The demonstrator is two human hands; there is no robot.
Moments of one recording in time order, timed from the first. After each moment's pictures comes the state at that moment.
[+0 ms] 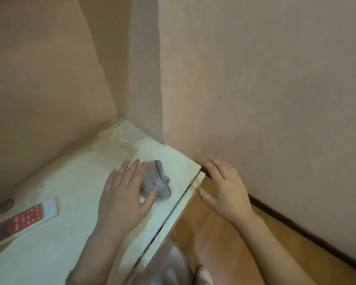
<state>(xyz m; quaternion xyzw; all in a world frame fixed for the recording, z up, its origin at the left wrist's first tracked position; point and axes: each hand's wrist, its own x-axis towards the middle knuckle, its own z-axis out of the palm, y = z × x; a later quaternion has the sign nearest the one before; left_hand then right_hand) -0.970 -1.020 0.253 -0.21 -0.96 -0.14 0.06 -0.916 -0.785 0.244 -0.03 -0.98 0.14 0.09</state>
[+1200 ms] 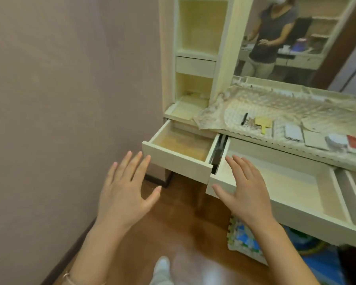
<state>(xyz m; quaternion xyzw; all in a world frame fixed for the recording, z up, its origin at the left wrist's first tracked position) -0.359 -0.461 0.332 -0.88 -0.43 -0.18 0.02 -0.131 -0.578 0.321 -0.83 -0.52 -0.04 0.22</state>
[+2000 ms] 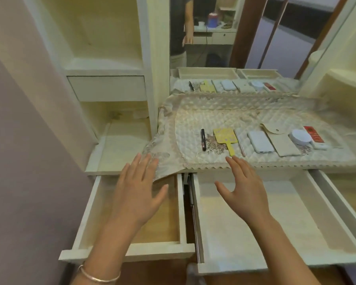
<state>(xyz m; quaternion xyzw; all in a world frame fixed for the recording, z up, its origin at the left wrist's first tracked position) -0.041 -0.179 0.302 -0.97 -0.21 -0.15 -0.06 0.099 -0.377 0.292 -0.93 -0.28 -0.03 0.22</state>
